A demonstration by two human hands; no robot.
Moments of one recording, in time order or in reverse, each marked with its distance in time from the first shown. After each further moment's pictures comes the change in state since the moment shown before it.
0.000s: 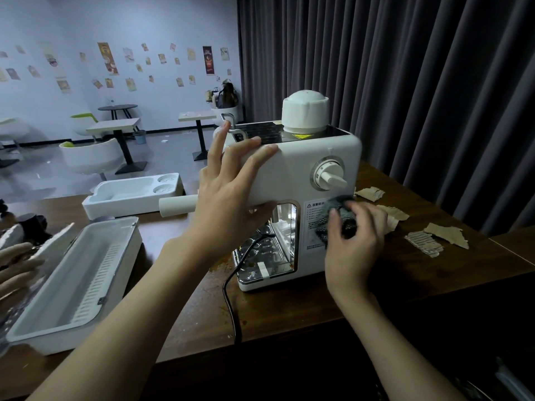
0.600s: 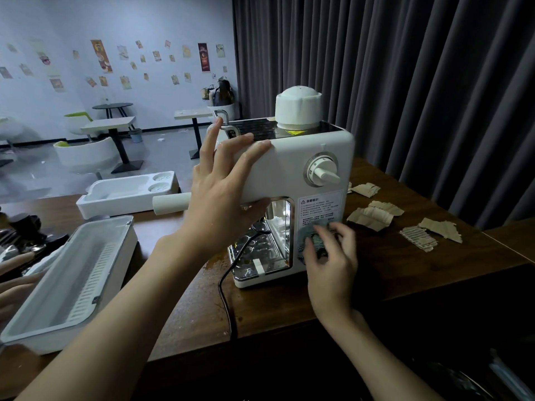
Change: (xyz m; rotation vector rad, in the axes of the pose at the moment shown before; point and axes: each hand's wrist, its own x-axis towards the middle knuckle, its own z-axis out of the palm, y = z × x) left_hand 0.000 0.000 0.001 0.003 0.008 0.005; right_hand -0.042 0.024 -0.003 -0.060 -0.243 -0.017
